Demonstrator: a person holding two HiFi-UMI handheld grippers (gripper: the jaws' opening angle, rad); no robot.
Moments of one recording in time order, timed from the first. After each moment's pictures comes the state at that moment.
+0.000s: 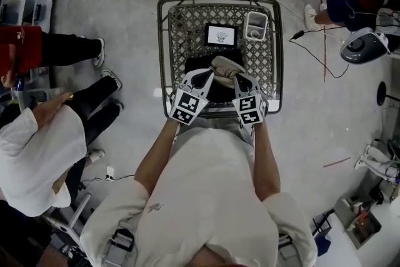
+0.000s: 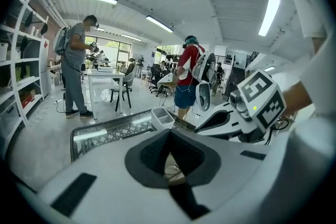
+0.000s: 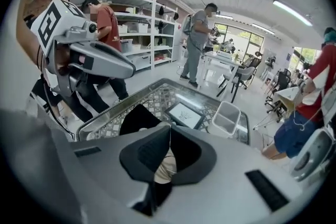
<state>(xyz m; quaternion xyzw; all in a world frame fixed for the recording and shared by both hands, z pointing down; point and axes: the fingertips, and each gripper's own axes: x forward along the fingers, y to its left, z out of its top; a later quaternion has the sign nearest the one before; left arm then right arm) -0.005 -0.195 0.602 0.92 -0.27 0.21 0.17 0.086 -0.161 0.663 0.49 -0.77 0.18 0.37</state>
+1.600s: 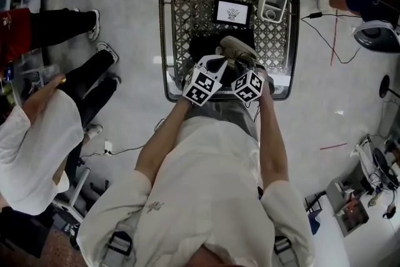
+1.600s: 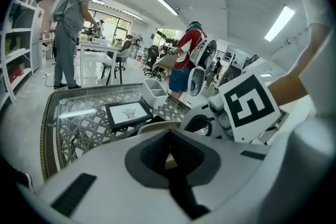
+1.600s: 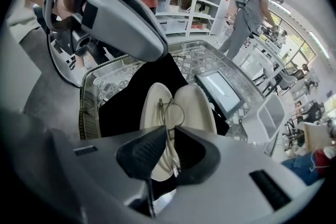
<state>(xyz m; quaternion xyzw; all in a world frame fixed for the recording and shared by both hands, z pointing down) 0.019 -0.170 0.701 0.91 -0.21 0.26 0.26 0.066 -0.135 0.789 0.29 -0.76 0.15 0.56</state>
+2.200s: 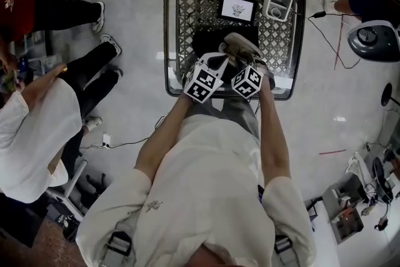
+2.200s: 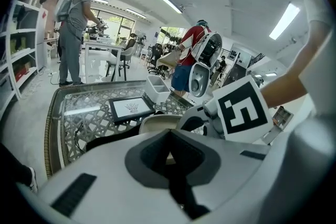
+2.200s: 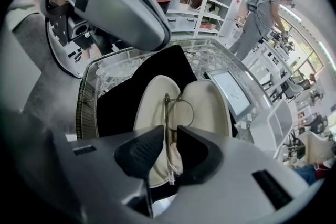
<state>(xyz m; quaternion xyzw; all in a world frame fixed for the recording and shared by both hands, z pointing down) 0.014 -0.159 0.713 0.89 -0.23 0.28 0.27 0.062 -0.130 0.813 0.25 -0.77 0.12 0.58</state>
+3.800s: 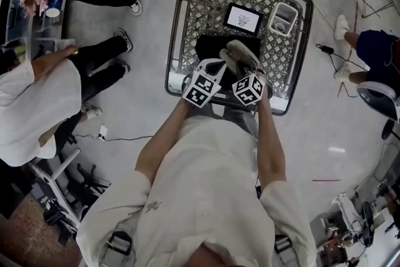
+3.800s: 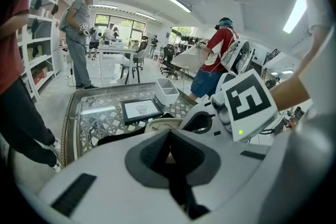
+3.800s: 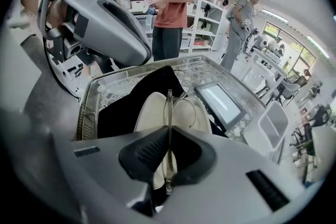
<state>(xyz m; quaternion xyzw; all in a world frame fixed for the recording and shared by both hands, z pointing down) 0.011 -0.158 0.699 0.87 -0.31 0.29 0.25 0.061 -0.146 0.788 0.28 -0.82 0.12 0.49</state>
